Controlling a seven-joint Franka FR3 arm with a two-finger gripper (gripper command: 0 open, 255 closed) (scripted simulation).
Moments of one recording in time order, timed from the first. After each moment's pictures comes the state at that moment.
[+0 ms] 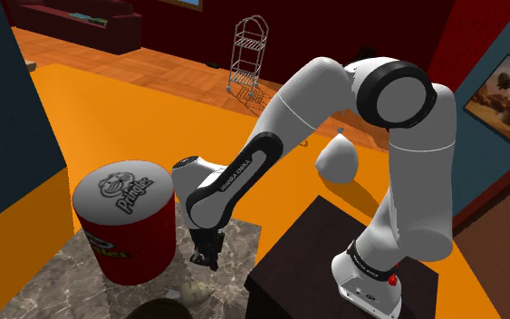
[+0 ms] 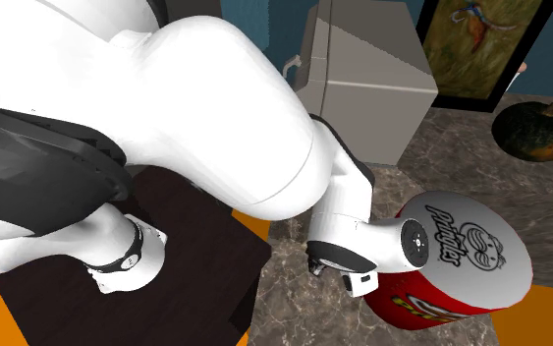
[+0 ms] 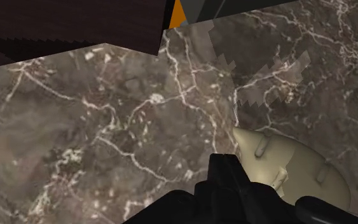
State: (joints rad) arm 0.27 0.51 0.33 -2.18 0.14 2.29 0.31
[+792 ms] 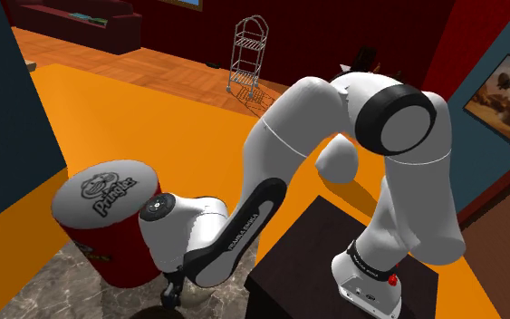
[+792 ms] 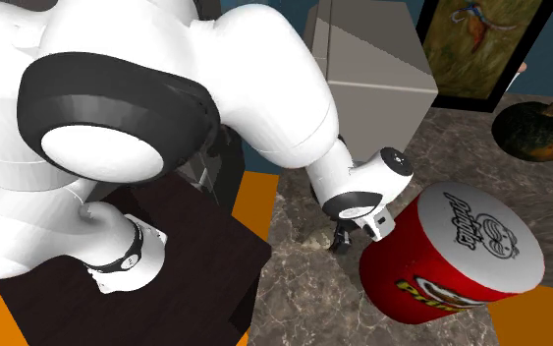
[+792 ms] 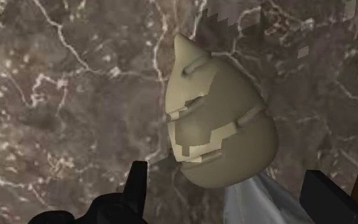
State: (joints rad) arm 0.55 0.59 0.26 -2.09 -0.18 2.48 0.43
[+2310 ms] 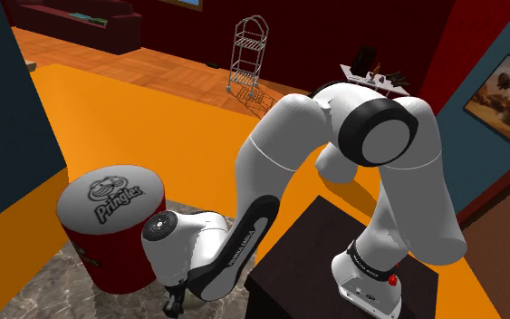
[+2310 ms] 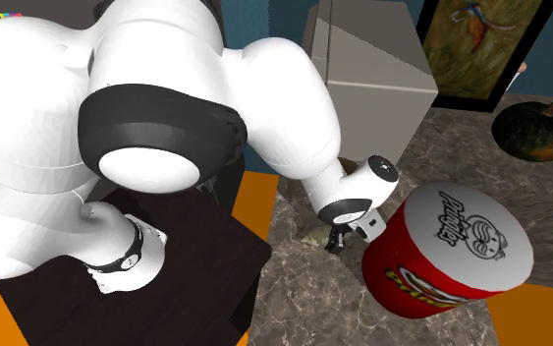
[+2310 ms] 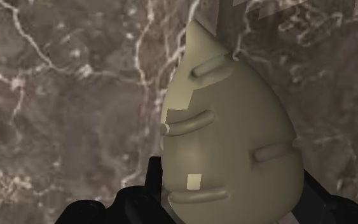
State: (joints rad) arm 0.58 0.68 0.24 -2.07 -0.24 2.56 0.46
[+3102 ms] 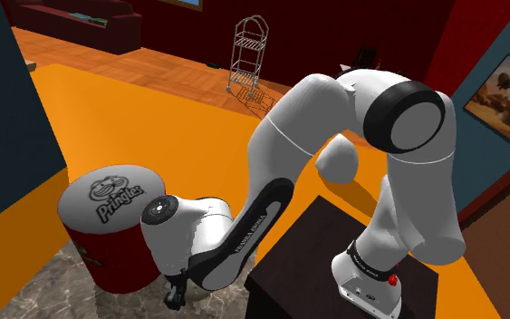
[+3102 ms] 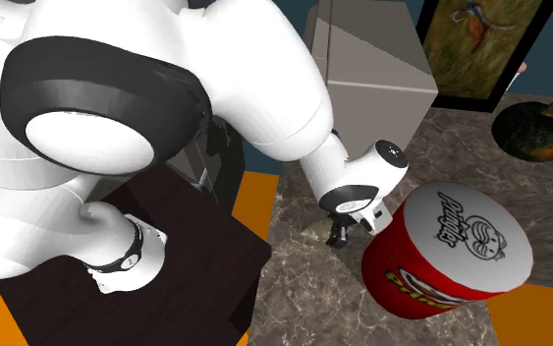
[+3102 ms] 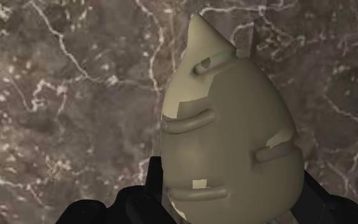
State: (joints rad) arm 0.55 0.56 0.27 -2.12 -0.20 2.48 0.44
